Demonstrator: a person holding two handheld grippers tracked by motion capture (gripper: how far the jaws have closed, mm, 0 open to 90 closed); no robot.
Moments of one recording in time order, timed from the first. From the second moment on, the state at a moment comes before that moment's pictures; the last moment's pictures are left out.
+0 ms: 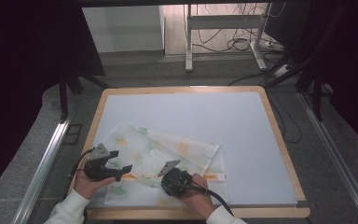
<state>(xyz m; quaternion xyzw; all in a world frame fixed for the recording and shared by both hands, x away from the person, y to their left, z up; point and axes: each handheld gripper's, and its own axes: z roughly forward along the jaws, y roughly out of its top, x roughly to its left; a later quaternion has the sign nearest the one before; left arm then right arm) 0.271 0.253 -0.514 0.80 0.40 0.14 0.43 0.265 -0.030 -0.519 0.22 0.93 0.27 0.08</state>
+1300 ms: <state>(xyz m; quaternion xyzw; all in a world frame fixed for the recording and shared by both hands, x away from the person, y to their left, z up) 0.271 0.254 -0.514 0.80 0.39 0.14 0.43 0.274 -0.046 -0.503 0.24 0.91 0.32 0.08</state>
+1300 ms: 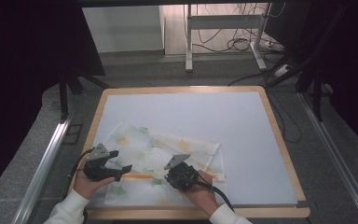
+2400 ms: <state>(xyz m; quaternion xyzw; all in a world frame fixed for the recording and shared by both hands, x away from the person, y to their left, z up) 0.270 0.253 -0.513 0.80 0.39 0.14 0.43 0.303 -0.067 -0.482 0.28 0.89 0.36 0.09</state>
